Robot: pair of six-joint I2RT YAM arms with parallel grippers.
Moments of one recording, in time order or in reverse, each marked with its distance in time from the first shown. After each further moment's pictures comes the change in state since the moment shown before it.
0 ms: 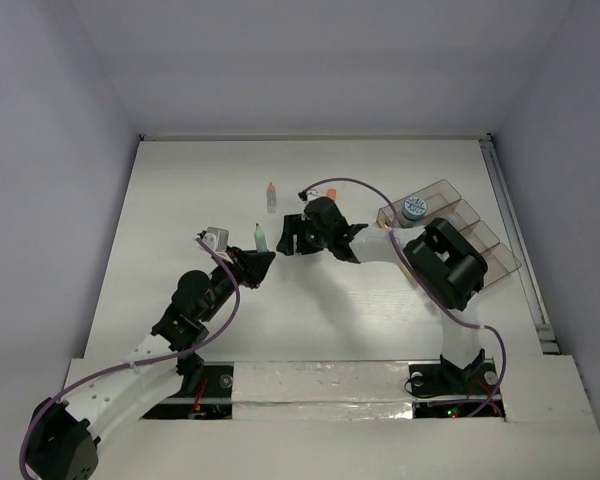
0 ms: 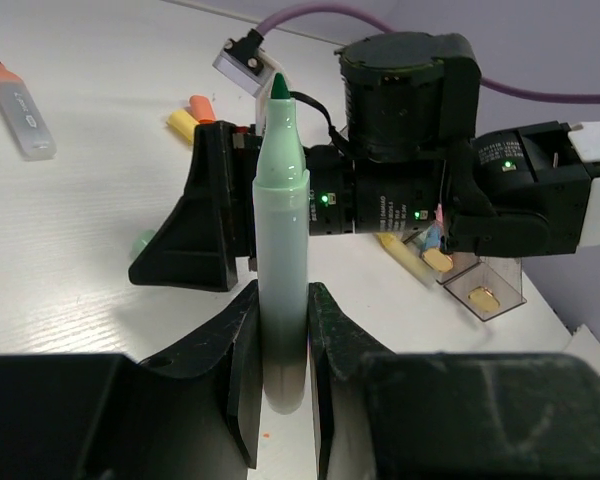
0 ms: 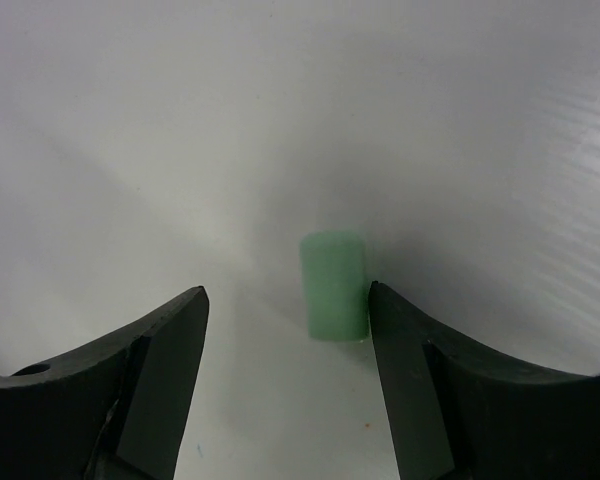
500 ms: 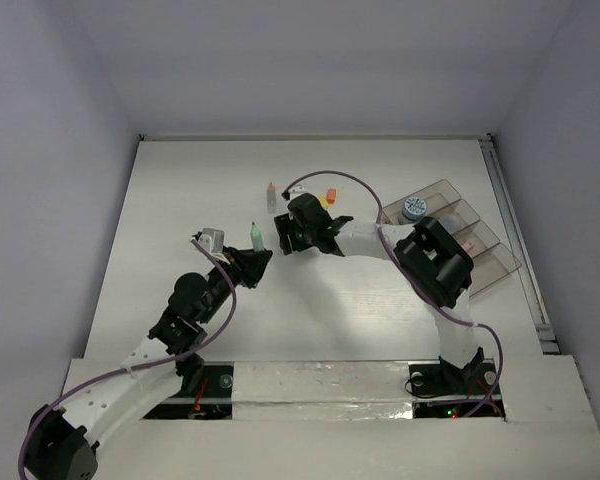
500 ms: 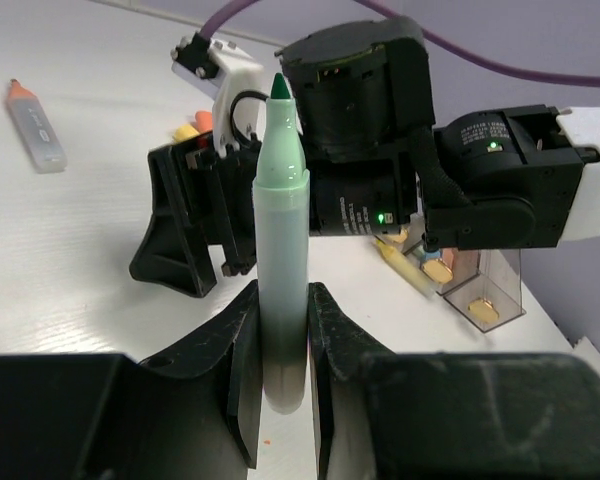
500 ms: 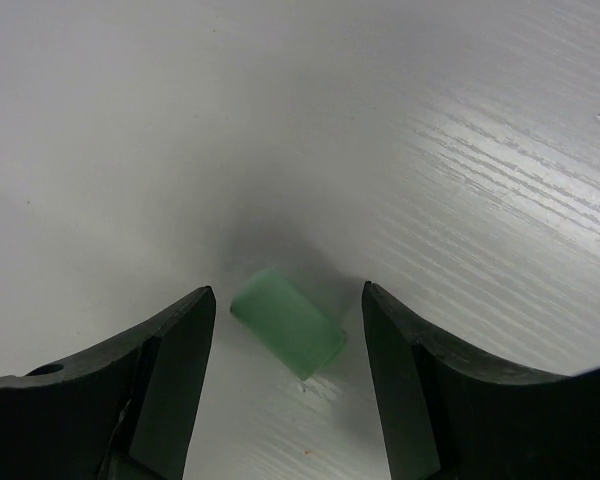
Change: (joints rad) left arm 0.000 -0.037 0.000 -0.016 -0.018 0.003; right arm 0.044 0.082 0.206 -0.248 0.211 -0.228
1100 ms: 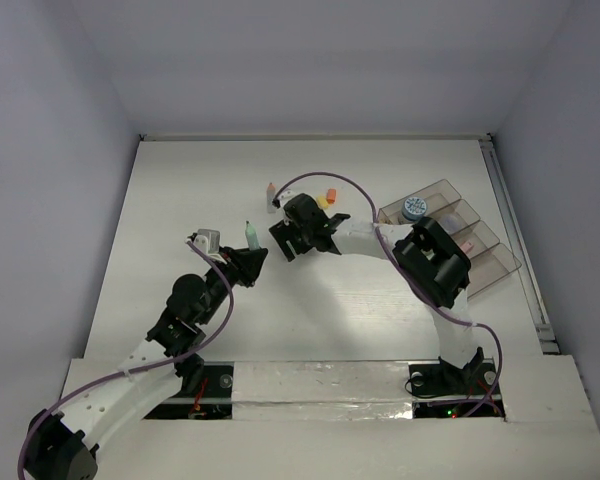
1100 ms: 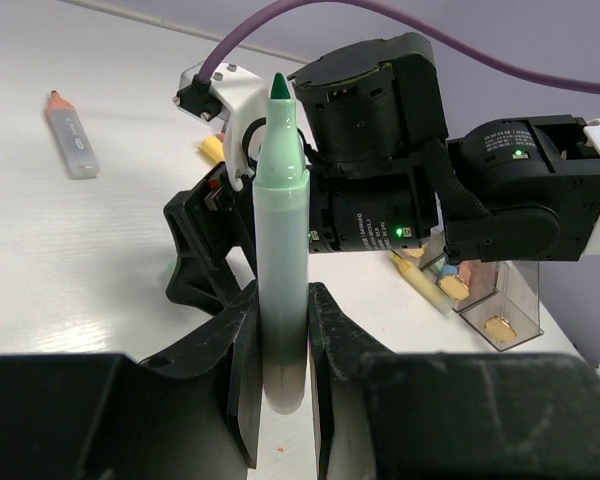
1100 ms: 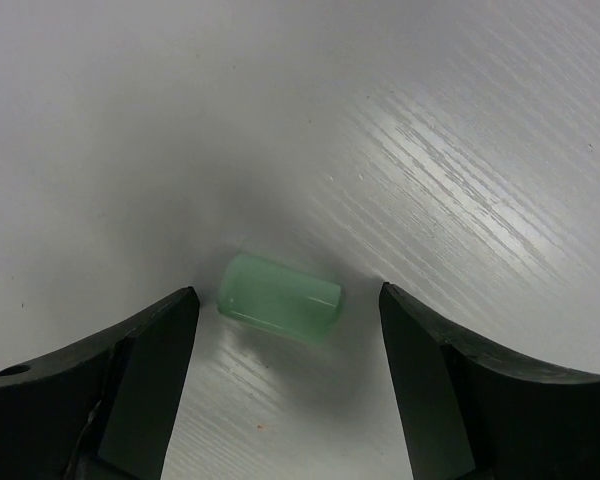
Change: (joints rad) left arm 0.000 -0.042 0.000 -0.034 -0.066 0.009; right arm 0.017 0.014 0.057 -0.128 0.011 -0.239
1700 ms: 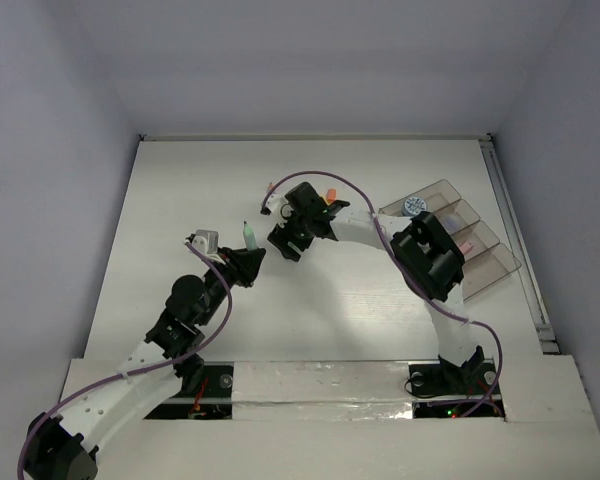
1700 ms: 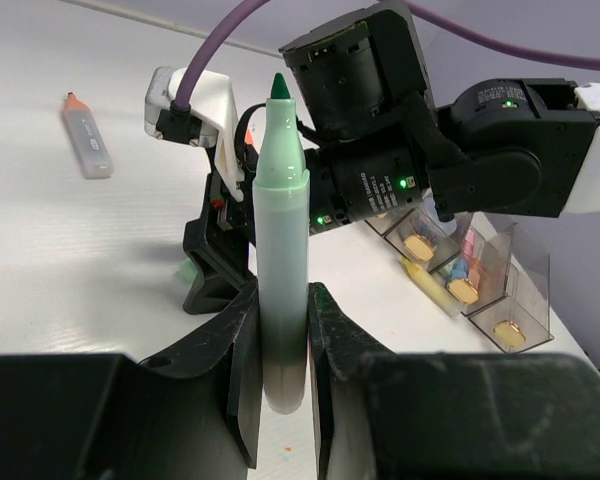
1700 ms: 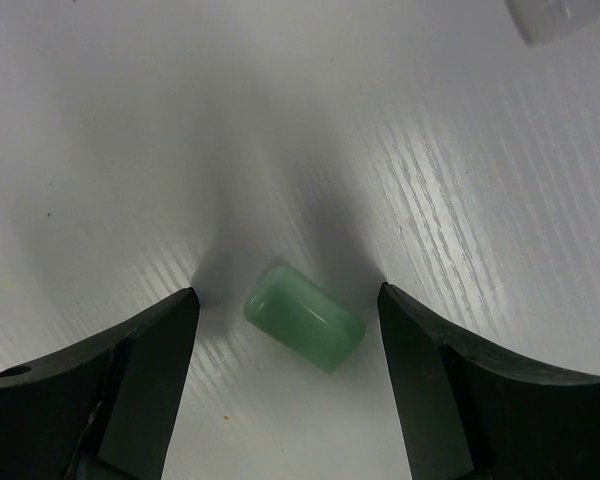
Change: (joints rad) left arm 0.000 -0.023 0.000 -0.026 -0.022 0.008; right arm -0.043 0.063 0.137 -0.148 -0.283 -0.392
